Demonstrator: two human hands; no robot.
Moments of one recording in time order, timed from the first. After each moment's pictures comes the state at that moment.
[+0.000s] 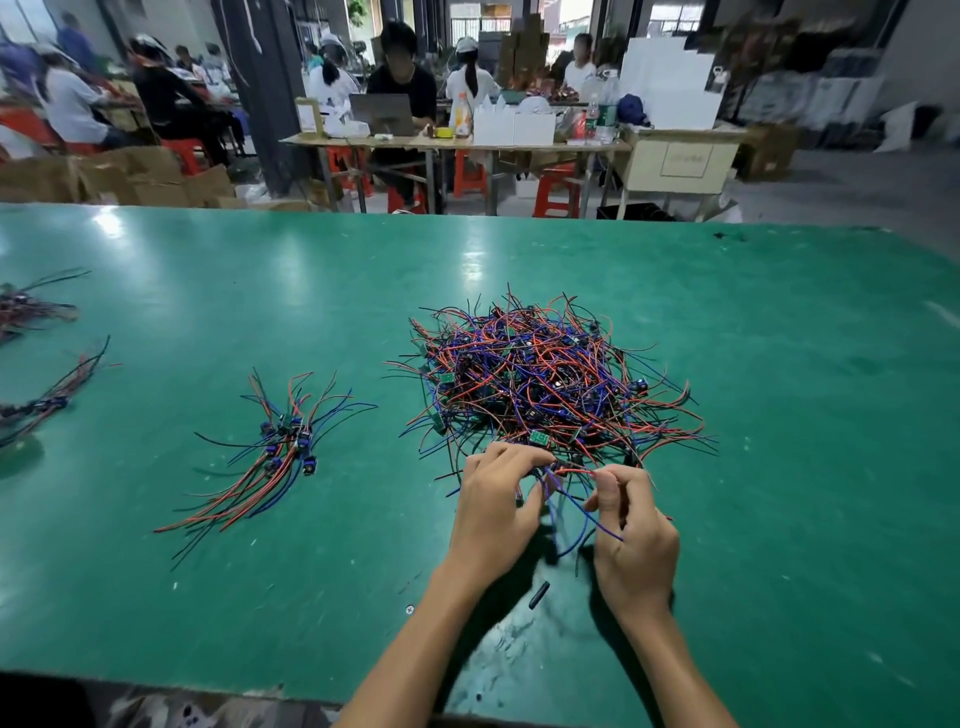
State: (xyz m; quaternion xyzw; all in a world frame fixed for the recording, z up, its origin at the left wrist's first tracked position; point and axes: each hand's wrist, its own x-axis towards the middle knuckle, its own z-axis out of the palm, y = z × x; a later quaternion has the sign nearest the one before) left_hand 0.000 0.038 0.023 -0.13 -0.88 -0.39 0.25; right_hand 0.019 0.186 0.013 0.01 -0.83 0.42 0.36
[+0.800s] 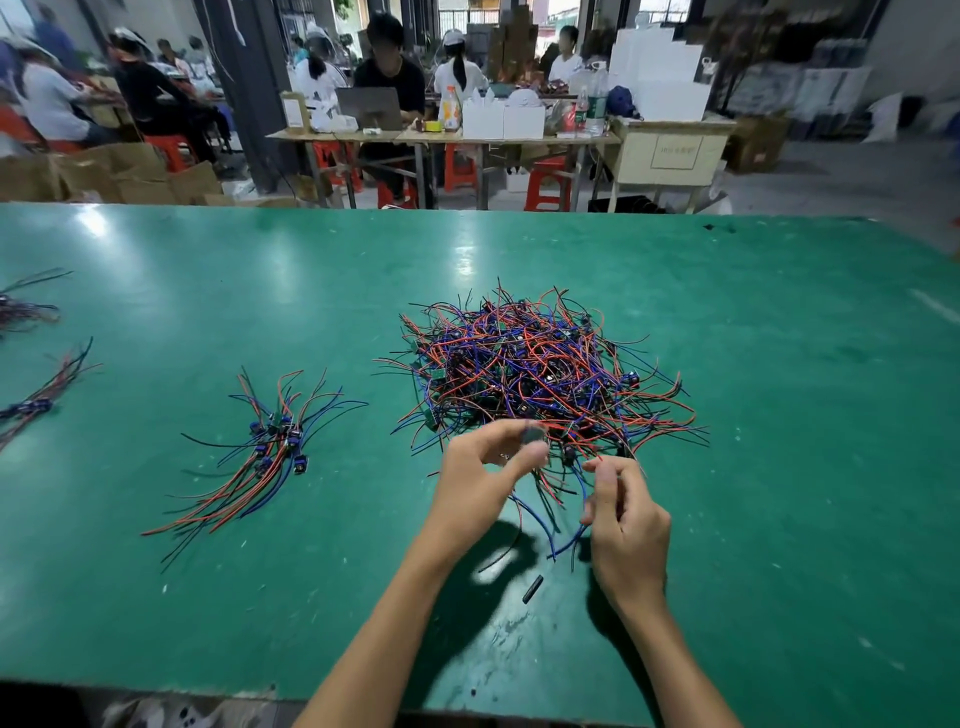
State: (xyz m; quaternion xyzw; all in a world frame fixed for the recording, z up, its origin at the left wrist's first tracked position) left_hand 0.000 0.027 0.066 -0.09 -0.75 -0.65 0.09; right_hand 0.016 0.192 0.011 -0.01 -0.81 0.50 0.30
